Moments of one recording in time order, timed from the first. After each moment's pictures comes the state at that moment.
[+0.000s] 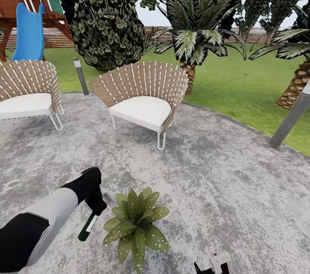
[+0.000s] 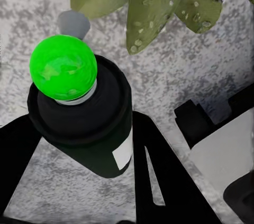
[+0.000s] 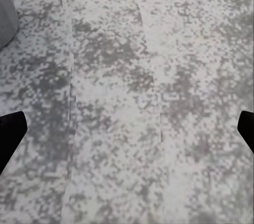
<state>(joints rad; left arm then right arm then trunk) -0.99 0.08 -0.35 -0.32 -0.84 0.87 -1.10 -0.40 -0.03 0.00 -0.05 0.20 -0.58 0.09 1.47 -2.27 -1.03</state>
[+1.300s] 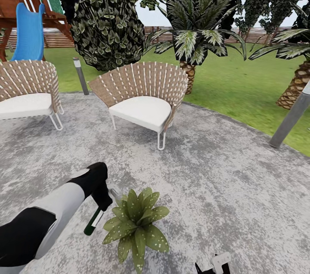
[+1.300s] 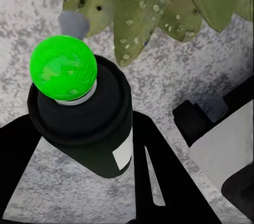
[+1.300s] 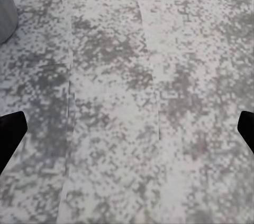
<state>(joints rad) -1.03 0.04 -0.35 -0.32 -0.93 0.86 -1.18 -0.40 -0.04 0.00 -0.05 0.21 -0.58 0.10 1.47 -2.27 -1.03</state>
